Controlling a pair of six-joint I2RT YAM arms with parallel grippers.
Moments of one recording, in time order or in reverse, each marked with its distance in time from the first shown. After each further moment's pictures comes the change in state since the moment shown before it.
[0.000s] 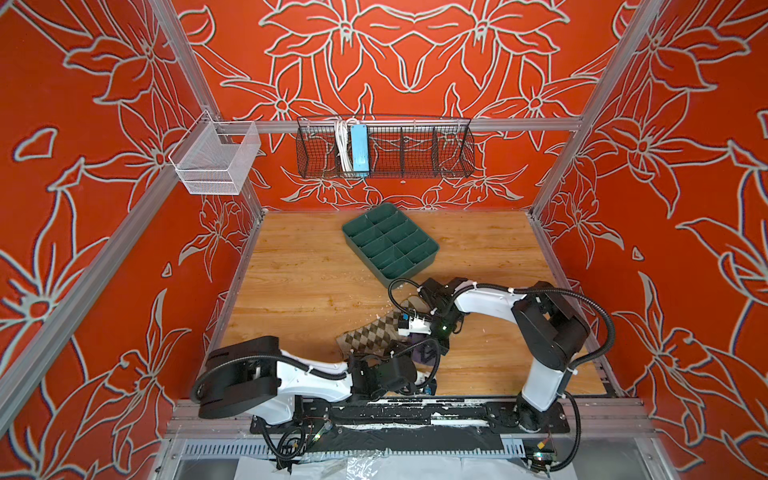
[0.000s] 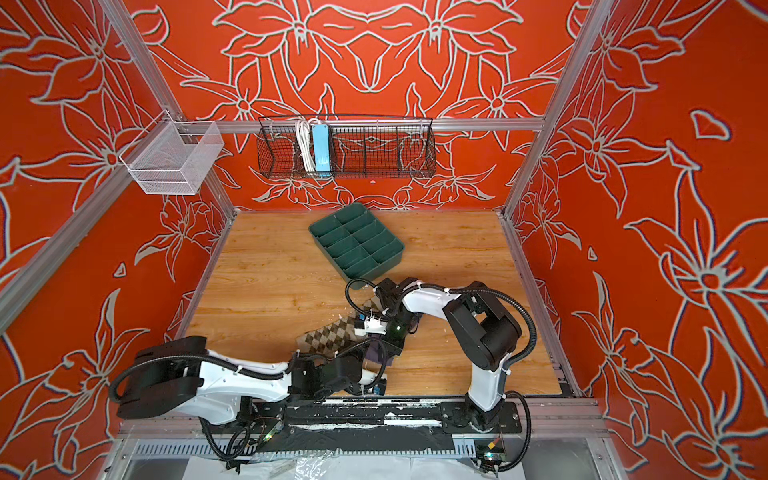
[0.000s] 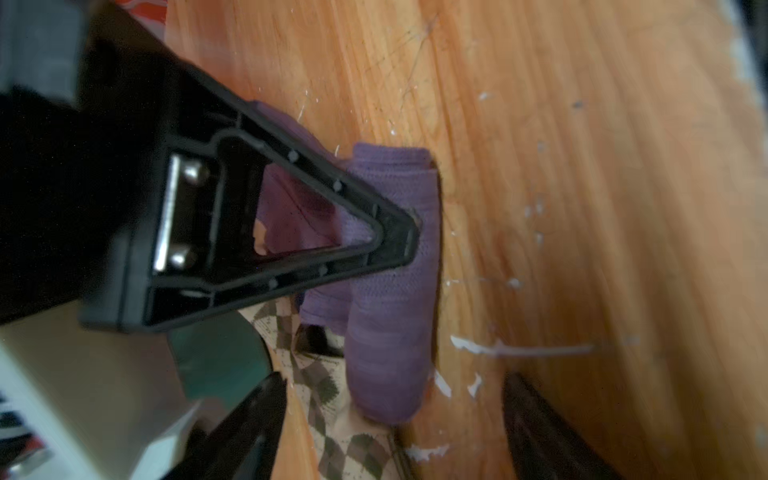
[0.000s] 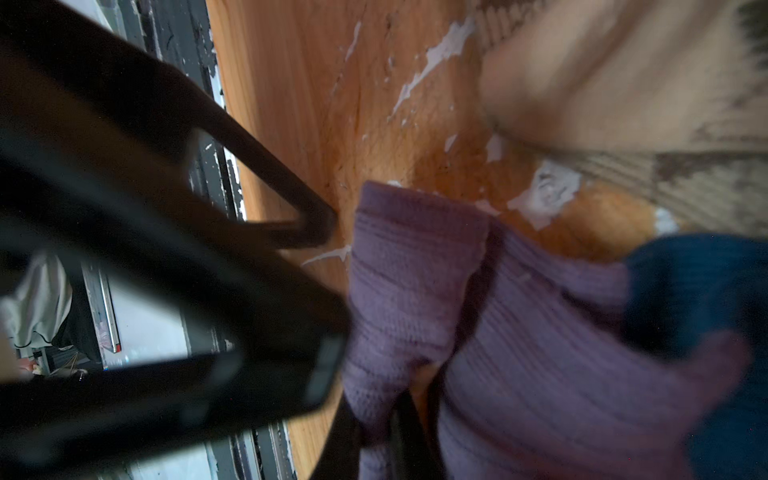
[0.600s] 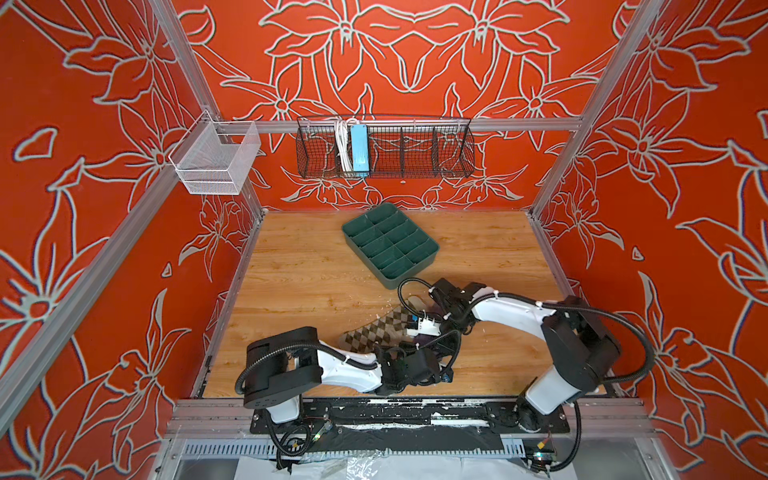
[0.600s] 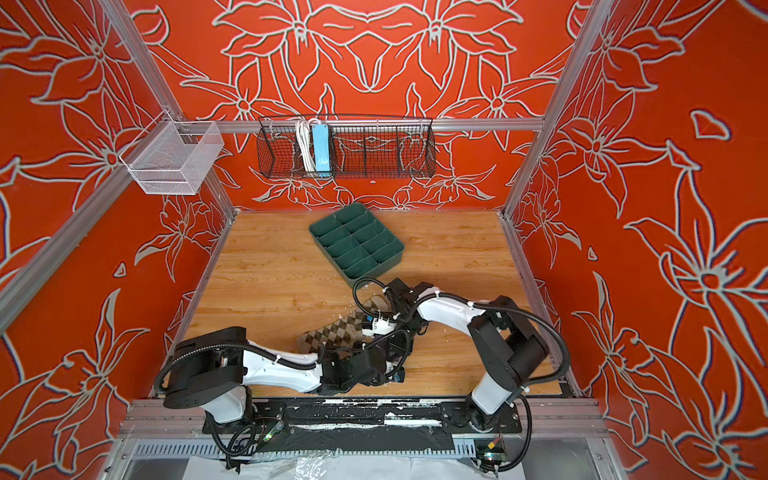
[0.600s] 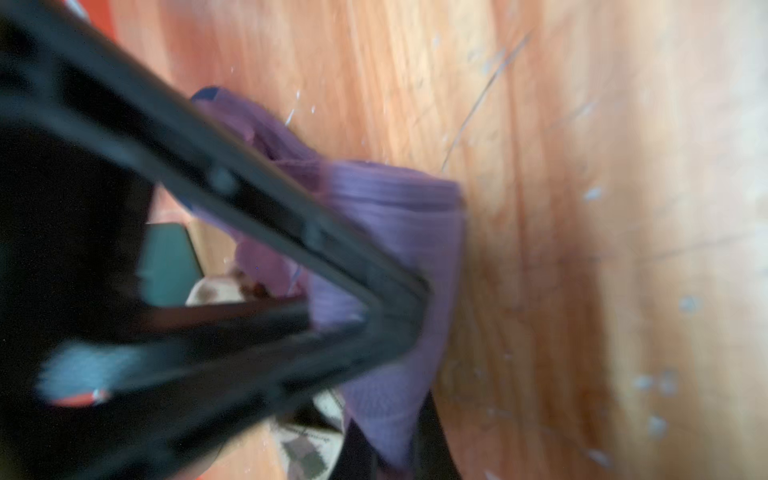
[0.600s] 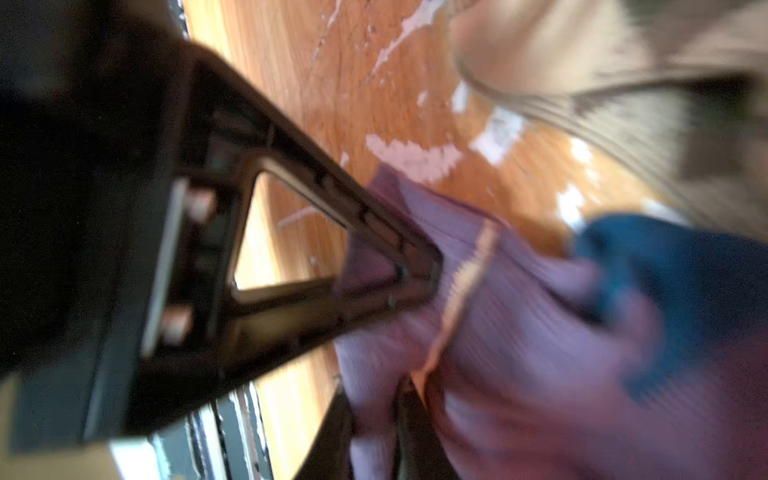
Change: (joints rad) left arm 0.028 0.190 0.219 -0.154 0.048 -0.135; right arm -0.044 -0.241 -0.137 0.062 0.121 0.004
